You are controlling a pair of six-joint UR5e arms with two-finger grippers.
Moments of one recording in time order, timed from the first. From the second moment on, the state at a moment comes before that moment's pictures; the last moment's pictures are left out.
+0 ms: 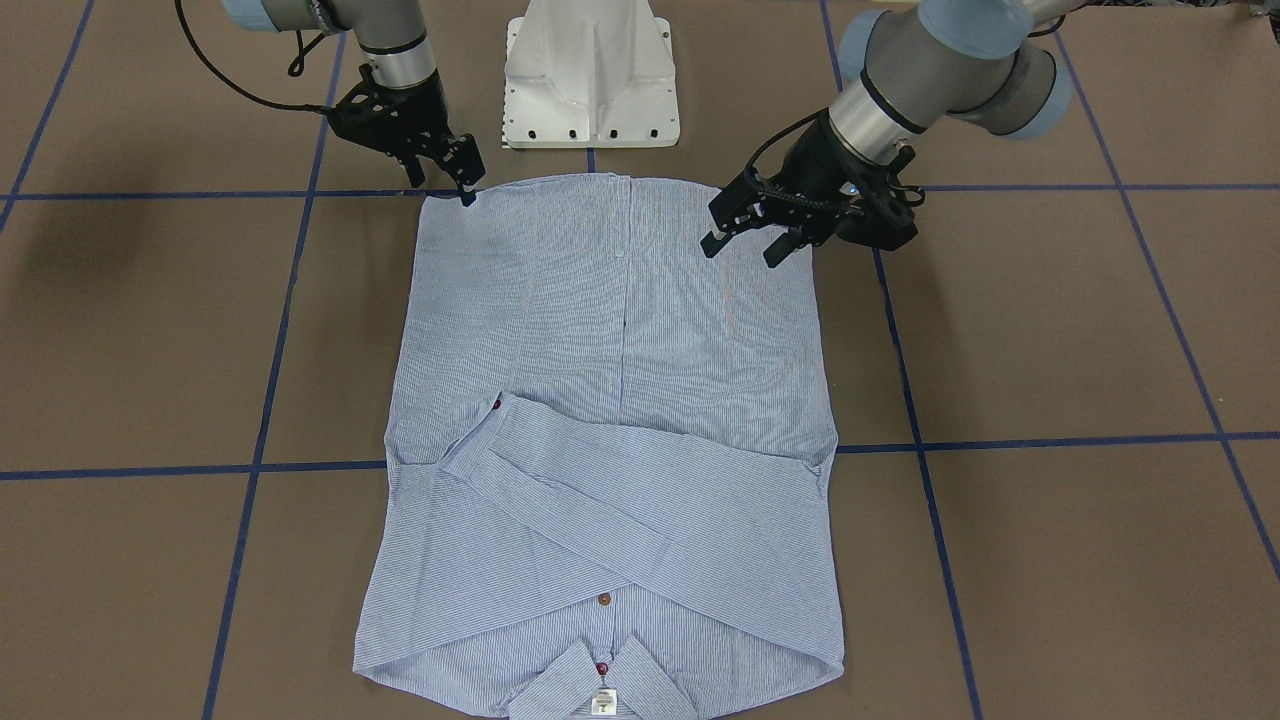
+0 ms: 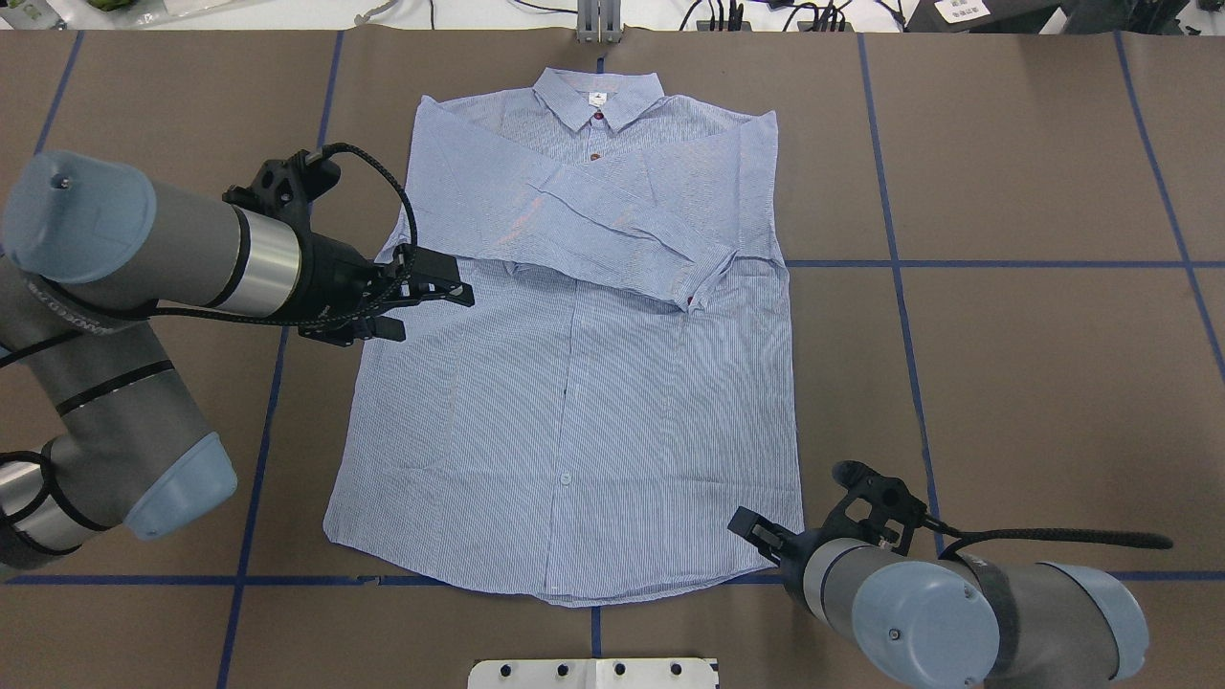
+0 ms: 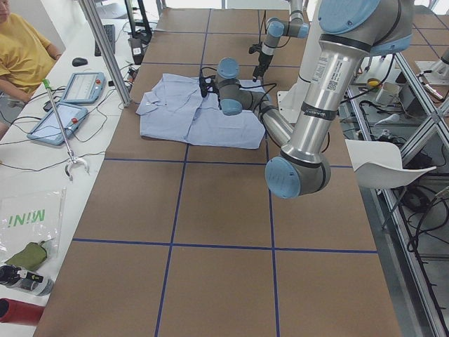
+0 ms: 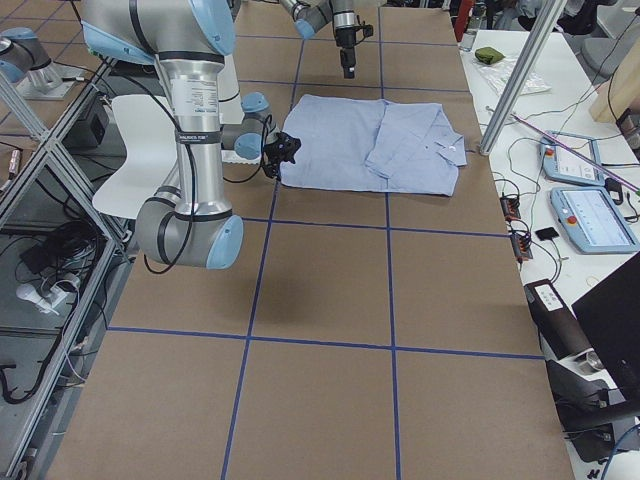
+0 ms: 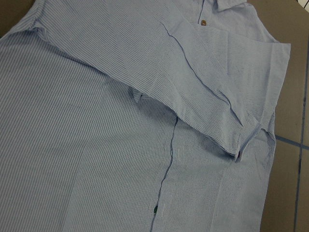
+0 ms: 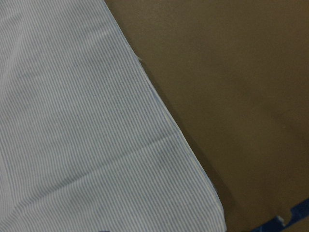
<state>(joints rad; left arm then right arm) -0.69 -1.93 -1.87 -2.22 -2.07 -1.57 0.10 -1.44 2.08 -1.37 1.41 2.07</state>
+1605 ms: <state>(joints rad) -0.69 -1.93 -1.87 -2.22 -2.07 -1.57 0.10 -1.44 2.06 -1.38 1.42 2.10</state>
